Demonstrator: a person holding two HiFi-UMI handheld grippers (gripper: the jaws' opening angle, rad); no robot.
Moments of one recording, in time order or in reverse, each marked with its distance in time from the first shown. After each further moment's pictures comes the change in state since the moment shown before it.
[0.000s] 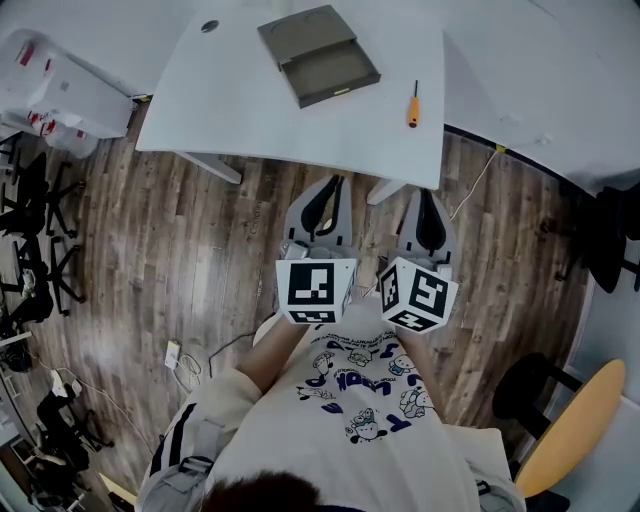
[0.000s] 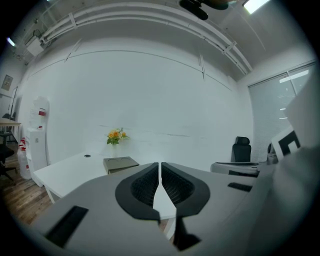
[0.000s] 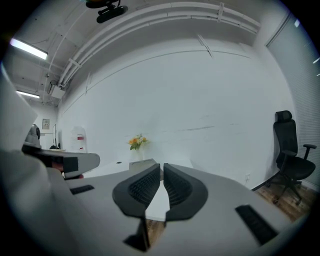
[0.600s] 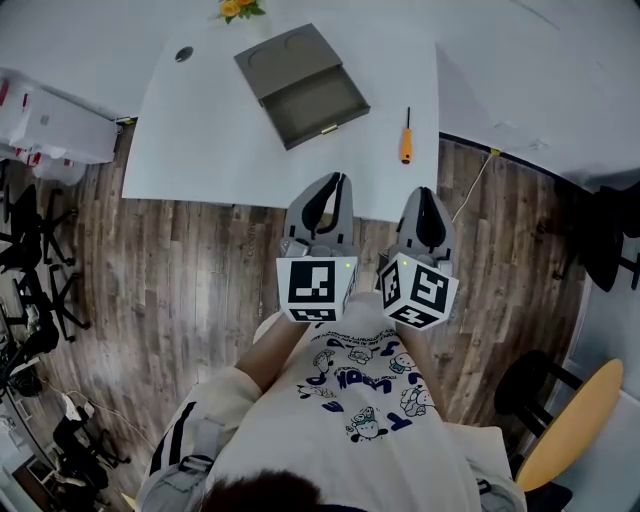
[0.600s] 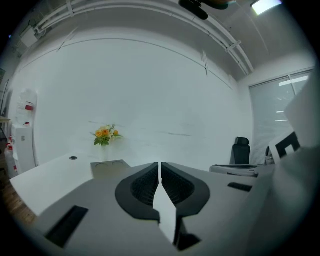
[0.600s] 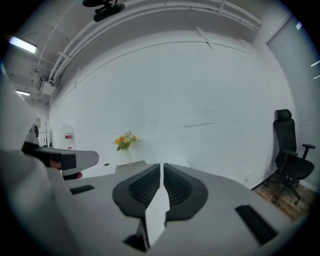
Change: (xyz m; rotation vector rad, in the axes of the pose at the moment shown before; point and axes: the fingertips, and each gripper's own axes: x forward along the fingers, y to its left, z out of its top) left arm 0.119 0.028 0.021 -0.010 0.028 -0.061; right arm 0.114 -0.021 0.016 0.016 0.039 -0.065
